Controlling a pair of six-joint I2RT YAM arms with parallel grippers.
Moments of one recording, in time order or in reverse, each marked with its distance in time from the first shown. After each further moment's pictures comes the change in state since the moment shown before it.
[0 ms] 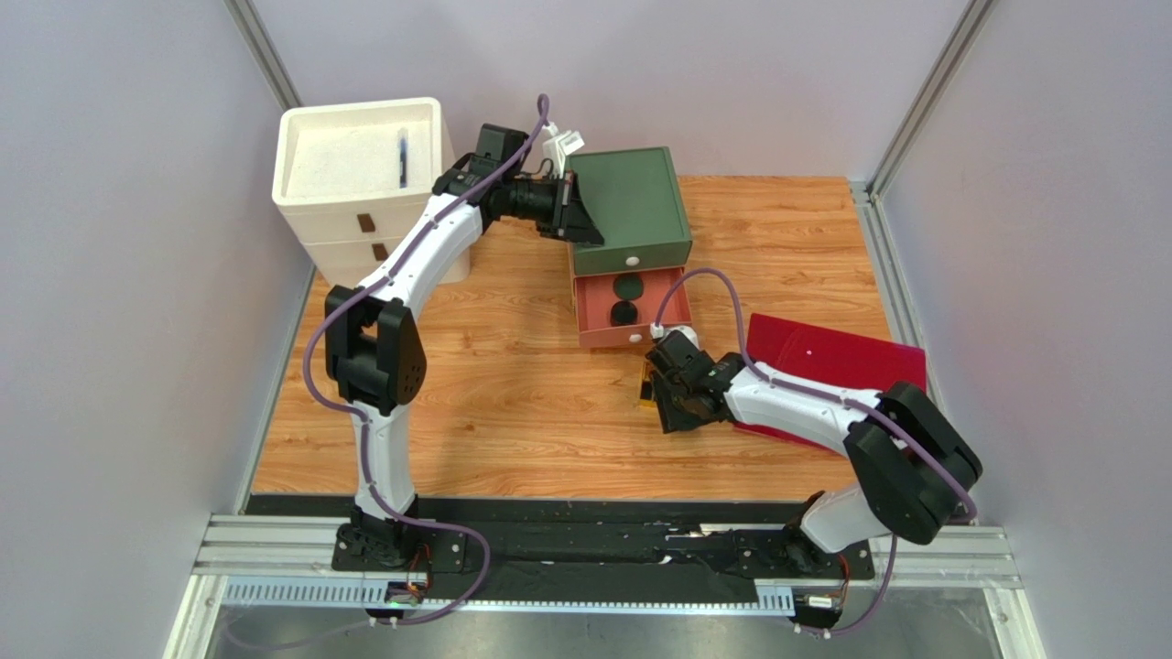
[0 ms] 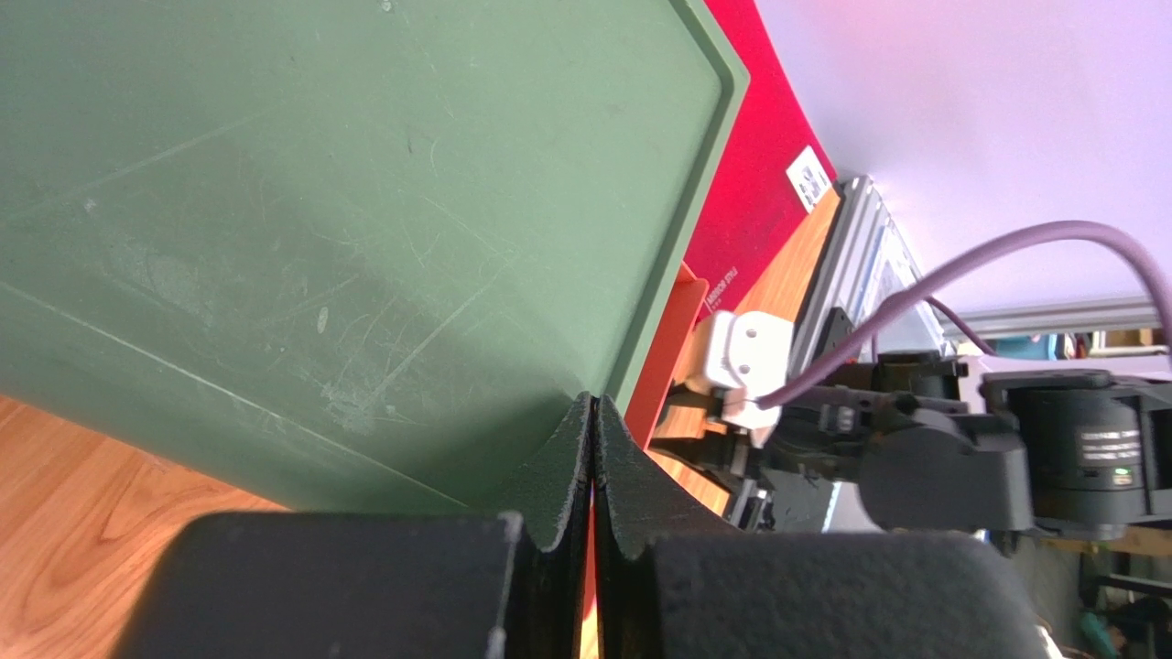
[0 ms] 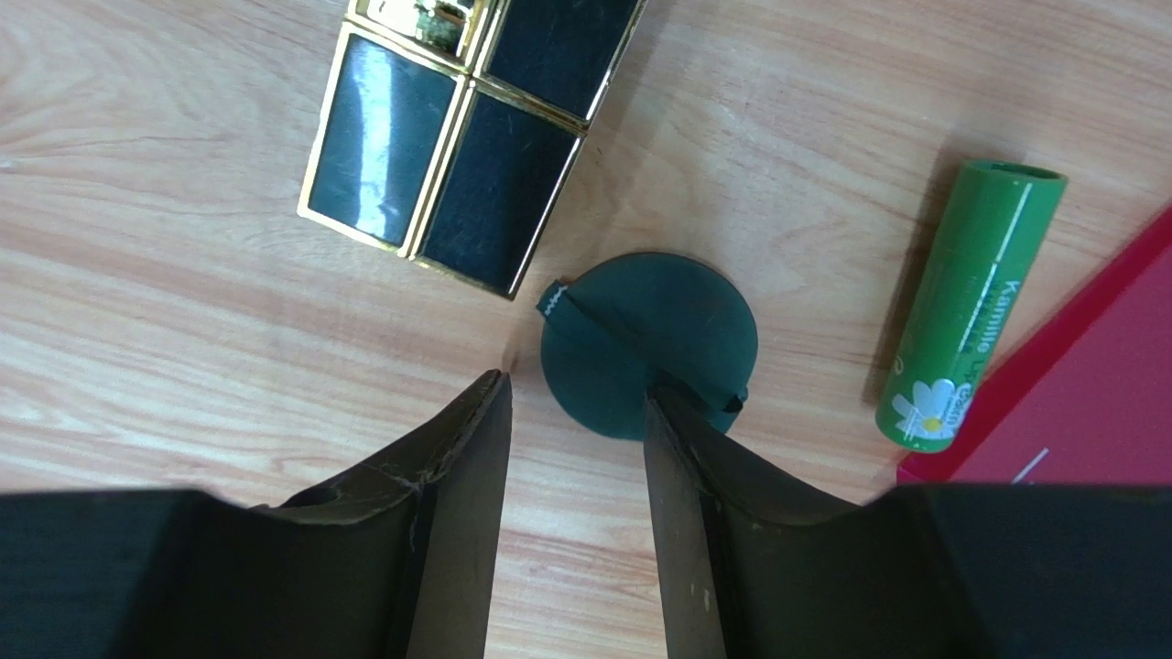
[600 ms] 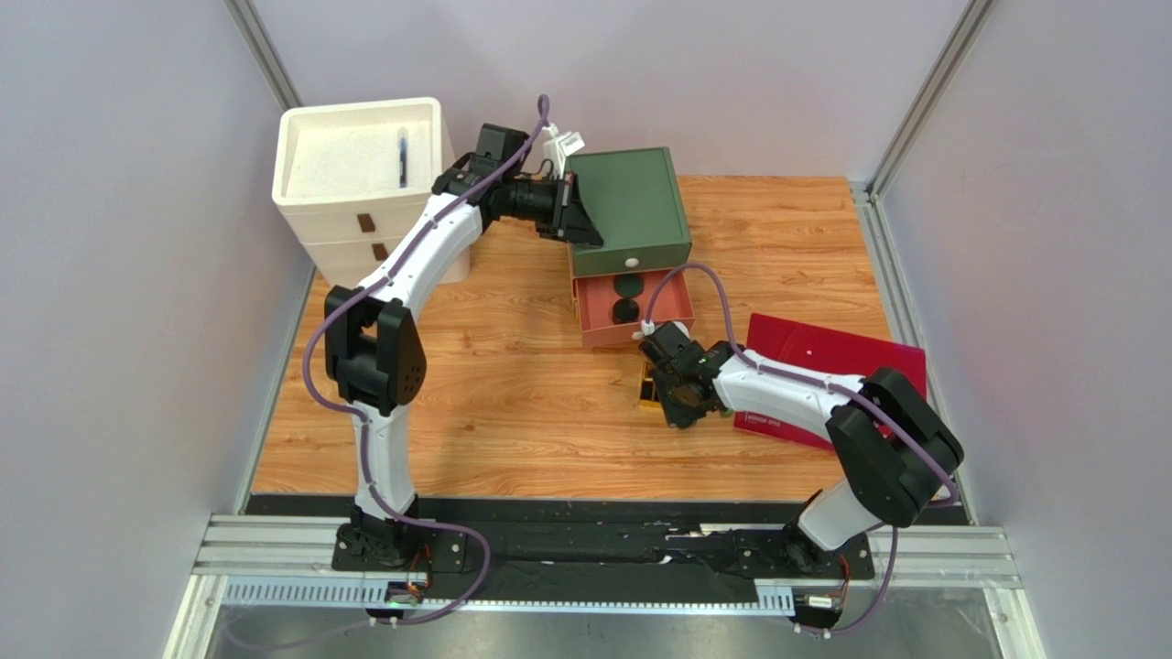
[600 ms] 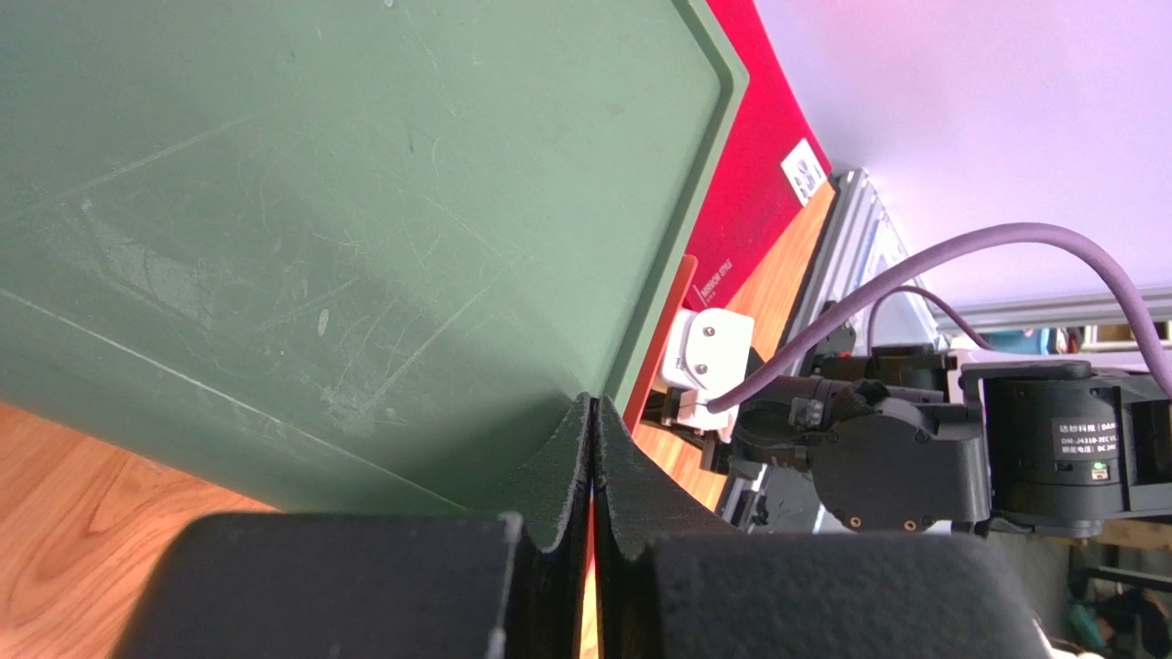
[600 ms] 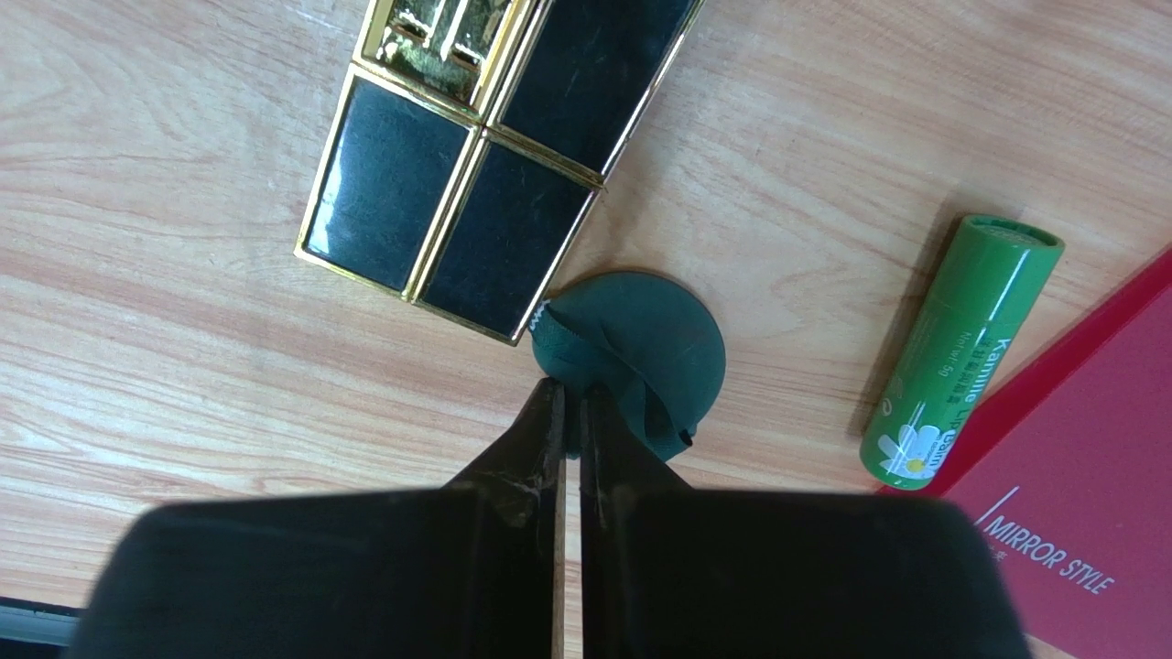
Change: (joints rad) left arm 0.000 -0.005 0.000 -0.017 0.007 0.002; right arm -0.013 0.092 0.073 -0.043 -0.019 -0.067
